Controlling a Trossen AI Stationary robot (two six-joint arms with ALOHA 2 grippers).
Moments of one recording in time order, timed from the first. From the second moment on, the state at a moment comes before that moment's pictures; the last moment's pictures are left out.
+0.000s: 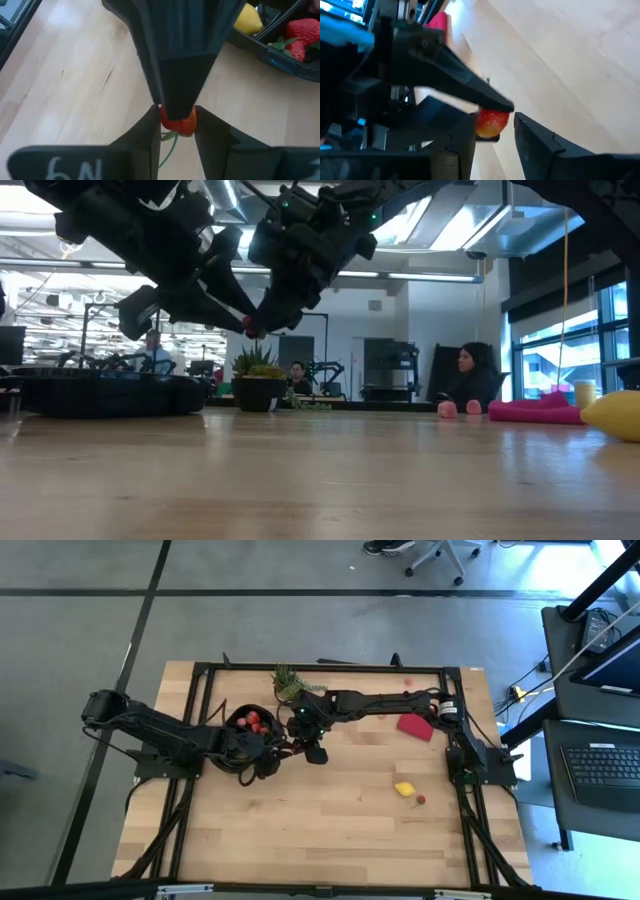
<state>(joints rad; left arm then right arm) -0.11 1.23 0.52 0.13 -0.34 0.85 -0.15 2.16 1.77 -0.54 -0.45 -0.24</state>
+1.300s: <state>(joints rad) -0.11 1.23 0.52 0.15 -0.34 1.01 -0.12 2.16 1.77 -0.46 -0.49 -0.22</state>
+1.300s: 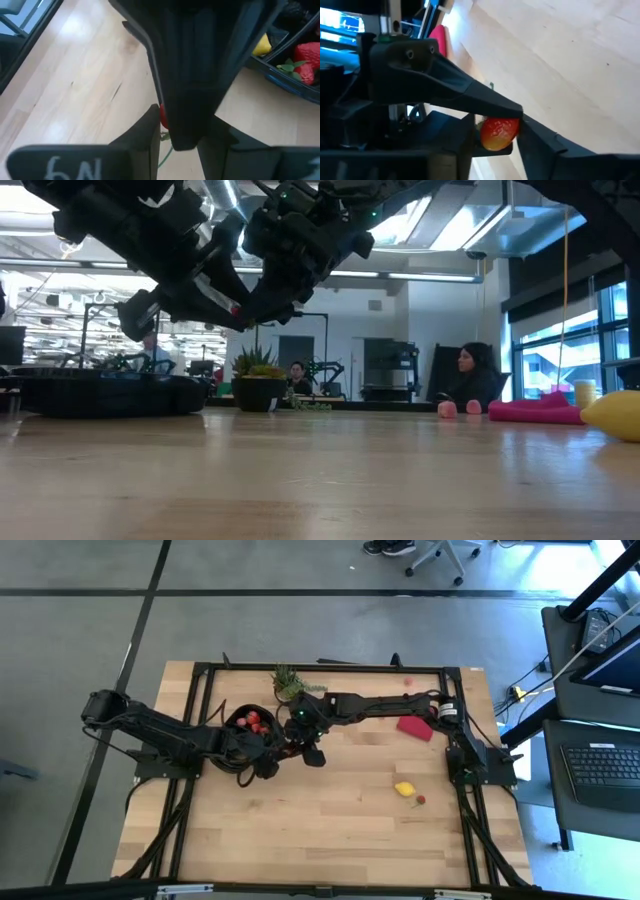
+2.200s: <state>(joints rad) -0.11 1.23 0.52 0.19 -0.36 0.94 -0.11 2.16 1.77 -0.49 -0.48 -0.15</state>
